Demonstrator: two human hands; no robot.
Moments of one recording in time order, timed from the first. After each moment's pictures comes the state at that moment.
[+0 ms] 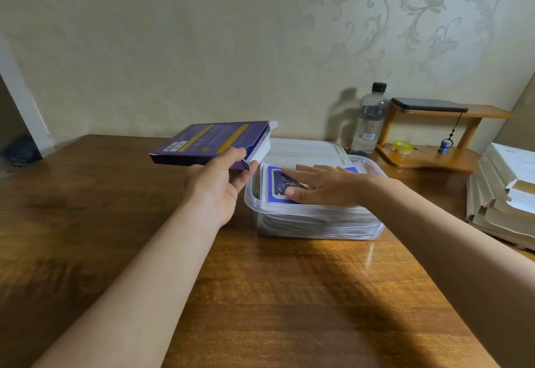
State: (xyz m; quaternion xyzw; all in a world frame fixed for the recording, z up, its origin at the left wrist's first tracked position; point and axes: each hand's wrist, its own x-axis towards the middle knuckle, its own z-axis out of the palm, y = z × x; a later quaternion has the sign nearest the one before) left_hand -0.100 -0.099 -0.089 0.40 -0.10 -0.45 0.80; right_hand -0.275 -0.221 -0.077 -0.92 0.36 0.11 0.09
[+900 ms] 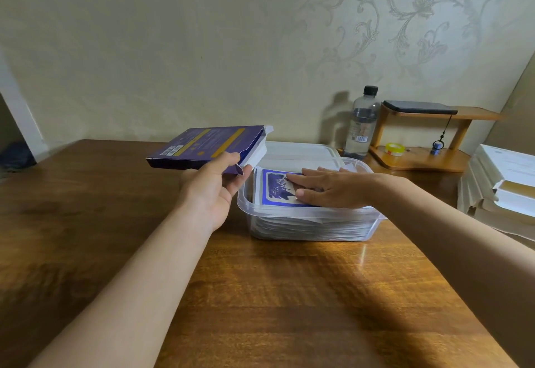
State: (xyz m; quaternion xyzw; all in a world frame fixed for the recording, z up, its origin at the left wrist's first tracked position) left_hand -0.100 -0.099 -0.091 0.38 -0.11 -0.45 0.80; right_hand -0.299 -0.233 -0.075 -0.92 0.35 0.14 0.08
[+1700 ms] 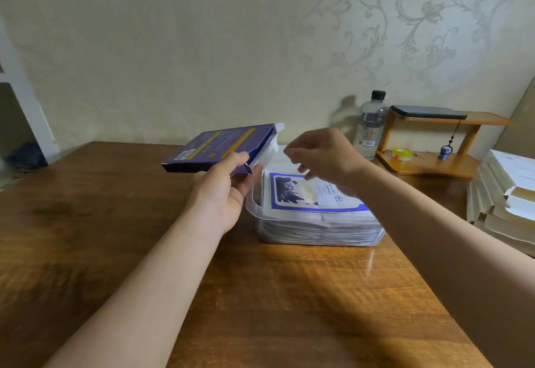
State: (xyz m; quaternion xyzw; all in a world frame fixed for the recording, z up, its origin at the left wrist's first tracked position) left_hand -0.105 -0.094 -0.084 0.36 -0.11 -0.48 0.79; right_hand -0.257 -0.199 -0.046 -0.80 0.36 -0.33 0.34
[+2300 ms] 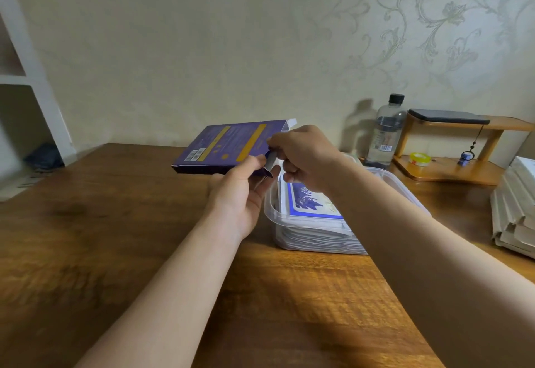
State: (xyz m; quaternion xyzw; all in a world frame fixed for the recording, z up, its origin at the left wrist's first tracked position) left_hand -0.102 -0.096 -0.087 0.36 -0.14 -0.45 0.81; right_hand -0.188 -0.176 -0.031 -0.67 0.40 -0.33 0.53
